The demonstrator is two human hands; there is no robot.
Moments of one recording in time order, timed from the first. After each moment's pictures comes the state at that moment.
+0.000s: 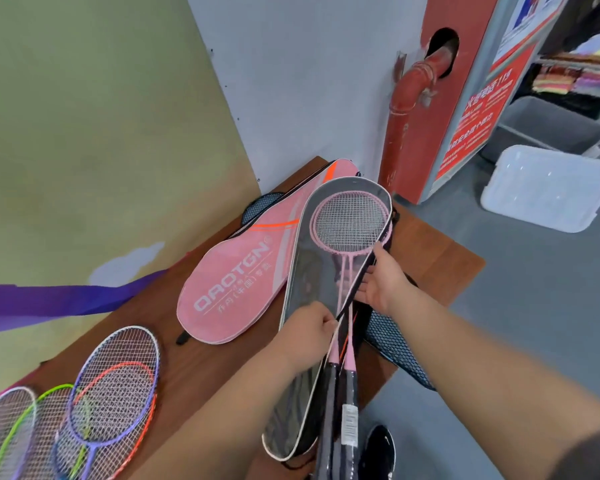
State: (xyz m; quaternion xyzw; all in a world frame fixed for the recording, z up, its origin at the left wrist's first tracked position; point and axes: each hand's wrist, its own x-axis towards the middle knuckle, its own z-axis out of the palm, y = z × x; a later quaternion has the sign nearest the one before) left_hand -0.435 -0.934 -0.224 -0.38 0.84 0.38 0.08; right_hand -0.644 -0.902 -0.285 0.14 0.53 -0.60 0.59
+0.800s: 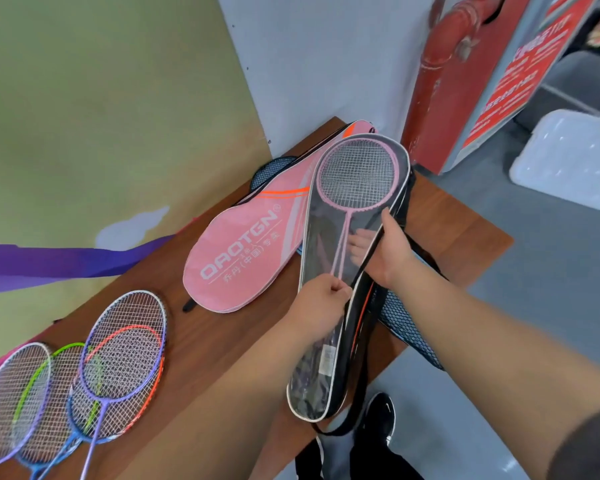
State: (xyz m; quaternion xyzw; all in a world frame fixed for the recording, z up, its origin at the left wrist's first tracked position) left_hand -0.451 -0.928 -0.231 -0.48 0.73 0.49 0.03; right_hand -0.638 -0.923 -0.301 0.11 0.51 -0.62 0.58
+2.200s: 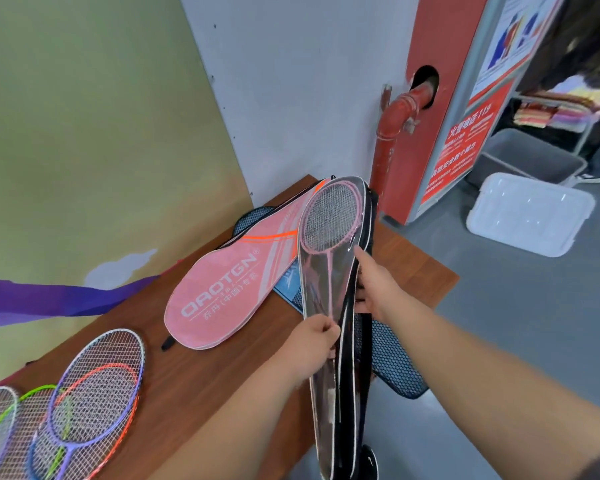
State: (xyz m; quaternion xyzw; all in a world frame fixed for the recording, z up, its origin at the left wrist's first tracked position) left_hand -0.459 -0.882 -0.218 -0.45 0.66 0.60 0.00; right_hand -0.652 -0.870 -0.237 -0.01 0.68 -0.51 0.53
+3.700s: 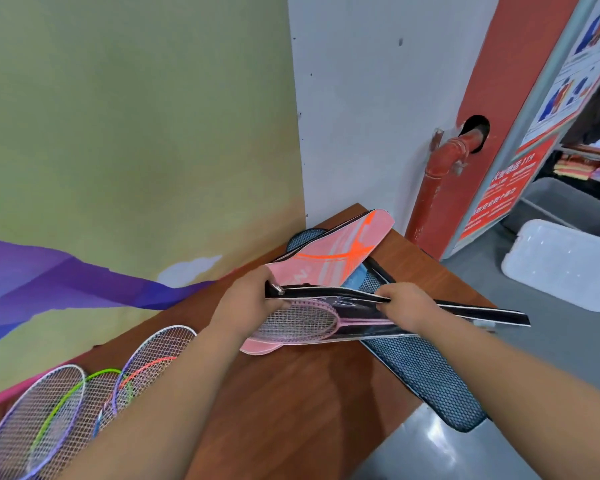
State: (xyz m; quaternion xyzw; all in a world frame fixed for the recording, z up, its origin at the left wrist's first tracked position) left_hand -0.304 -1.052 -0.149 -0.44 0.86 0.24 -0.12; right_hand -0.599 -0.892 -0.178 -0.49 0.82 -0.13 0.28
